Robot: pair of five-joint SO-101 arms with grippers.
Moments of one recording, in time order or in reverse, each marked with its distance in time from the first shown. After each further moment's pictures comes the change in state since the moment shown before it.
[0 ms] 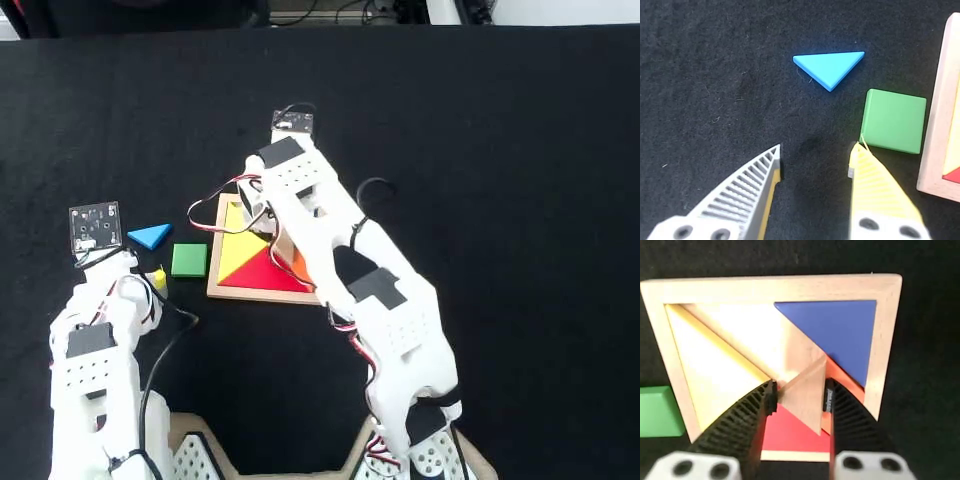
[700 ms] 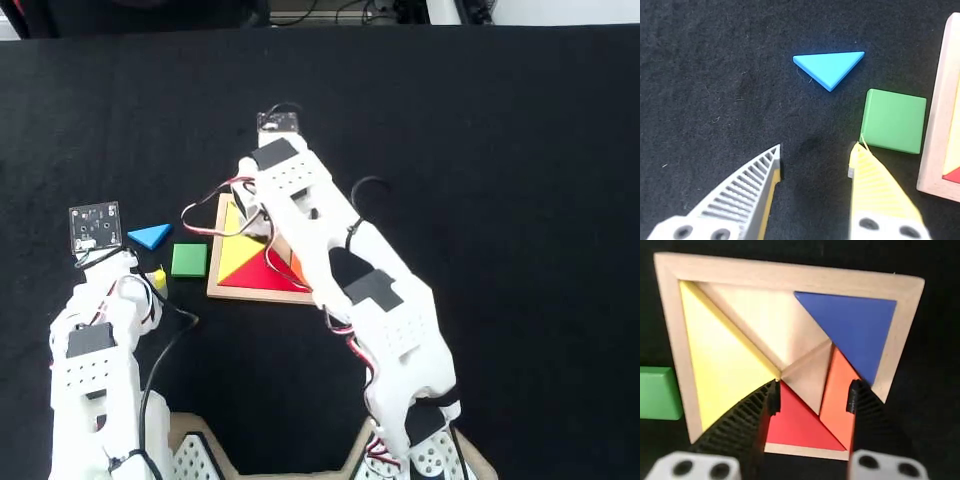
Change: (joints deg) left arm 0.0 0.0 0.0 0.0 0.0; right arm -1.4 0.0 -2.1 0.9 7.2
